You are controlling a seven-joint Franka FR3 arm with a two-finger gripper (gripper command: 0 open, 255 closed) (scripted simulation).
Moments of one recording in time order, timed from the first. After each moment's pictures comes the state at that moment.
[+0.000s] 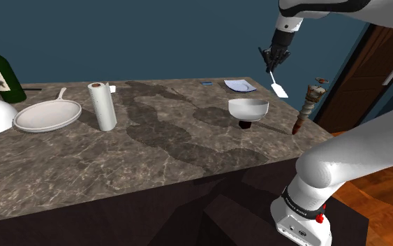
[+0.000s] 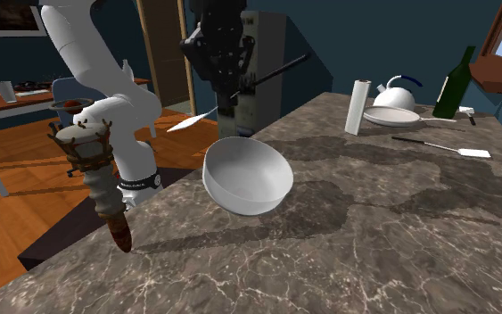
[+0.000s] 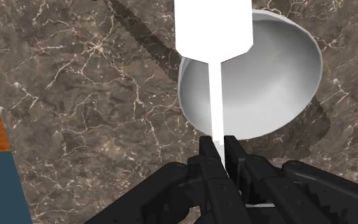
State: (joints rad) arm -0.28 -0.44 -0.25 -2.05 -0.10 1.69 -0.01
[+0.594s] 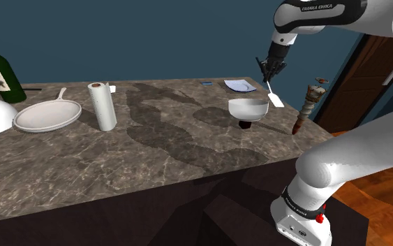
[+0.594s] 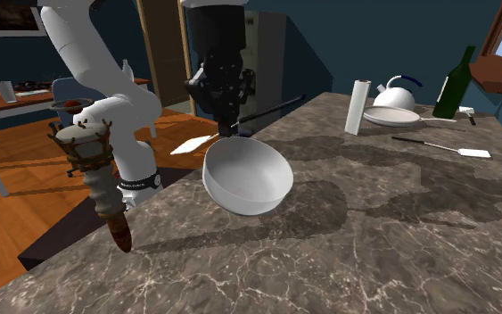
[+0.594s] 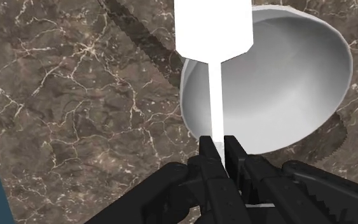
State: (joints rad) arm -0.28 -0.46 -0.26 -2.18 -0.11 1.80 -0.01
